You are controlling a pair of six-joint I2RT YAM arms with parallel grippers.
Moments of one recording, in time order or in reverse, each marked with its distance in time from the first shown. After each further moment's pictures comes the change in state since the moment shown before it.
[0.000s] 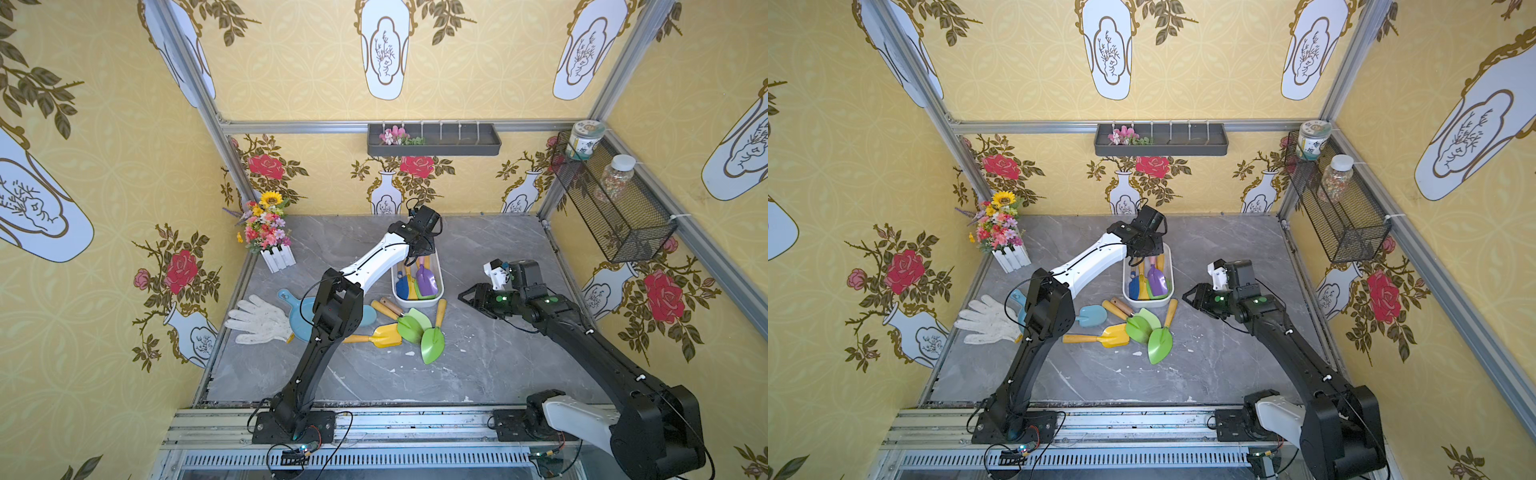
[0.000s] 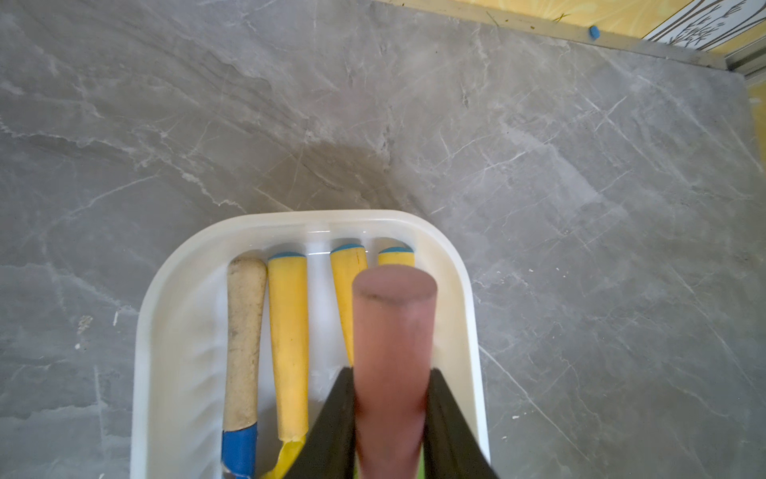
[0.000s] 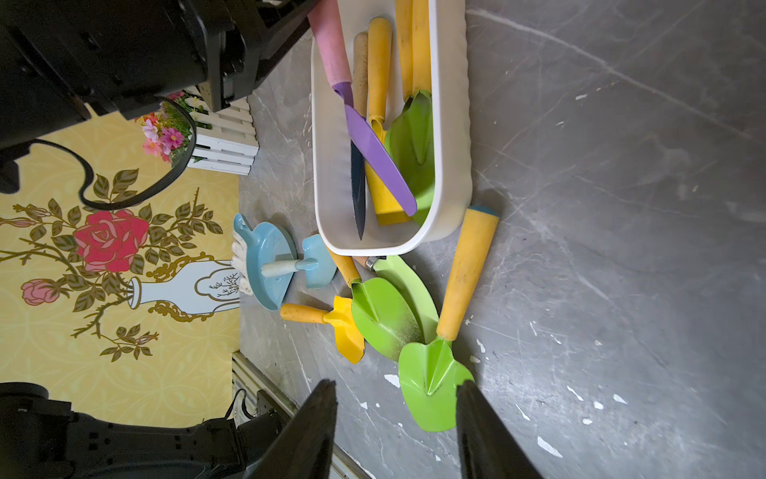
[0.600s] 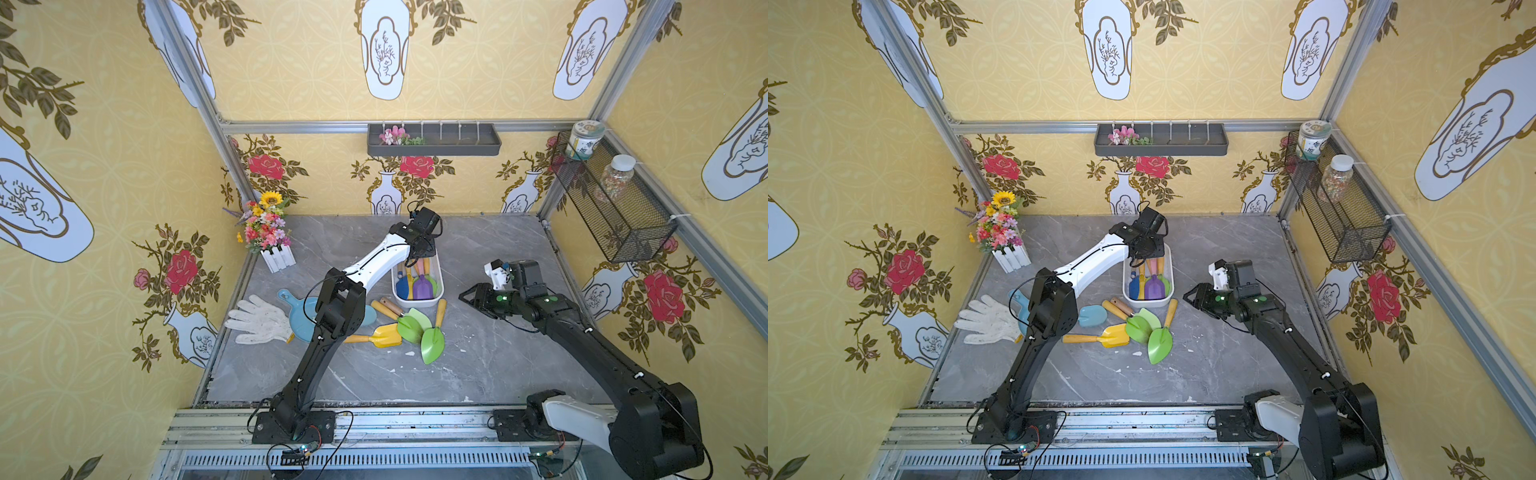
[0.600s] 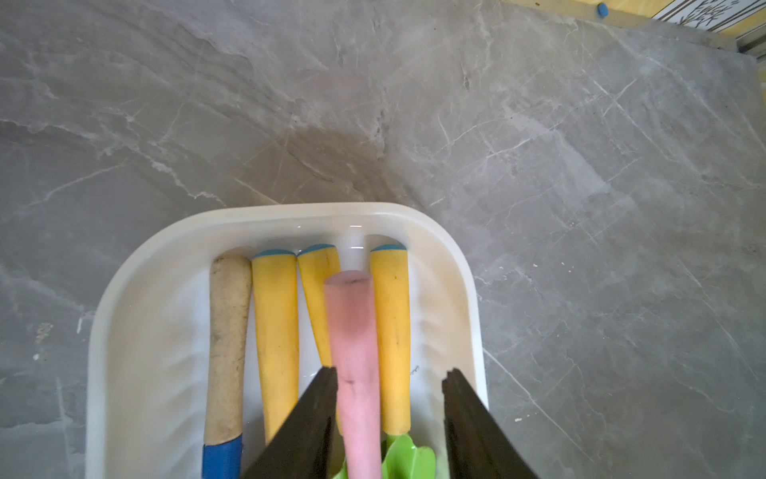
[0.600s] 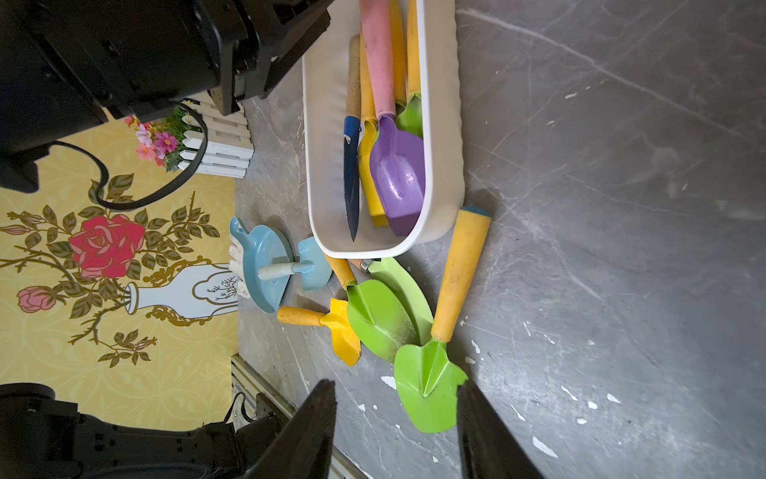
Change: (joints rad) left arm 0.000 0.032 0.023 0.001 0.034 0.000; right arm -0.011 0.015 0.001 0.000 -0.001 0.001
